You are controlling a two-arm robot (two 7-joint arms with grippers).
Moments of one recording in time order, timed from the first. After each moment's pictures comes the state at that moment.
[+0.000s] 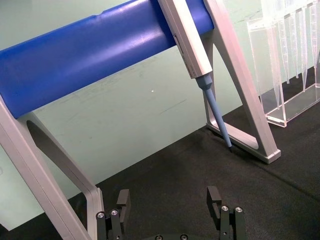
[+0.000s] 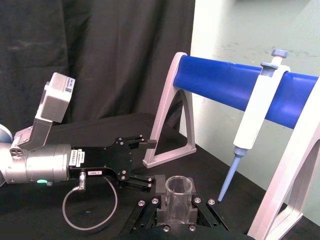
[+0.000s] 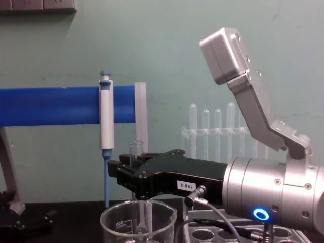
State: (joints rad) left arm -0.20 0.60 0.45 -1.41 -0.25 -0.12 0.03; right arm 0.40 0.27 -0.59 -1.45 0.30 0.01 0.47
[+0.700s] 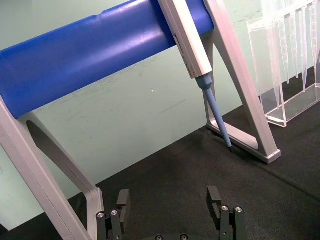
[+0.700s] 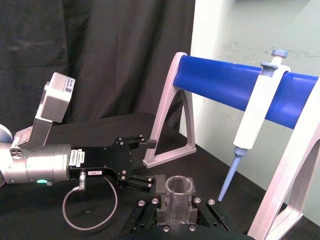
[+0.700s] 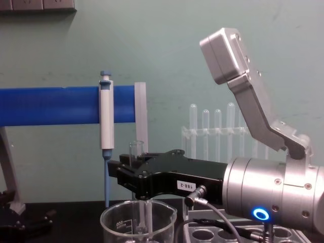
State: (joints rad) left arm -0.20 0.60 0.45 -1.41 -0.25 -0.12 0.03; right arm 0.40 0.27 -0.59 -1.45 0.30 0.01 0.47
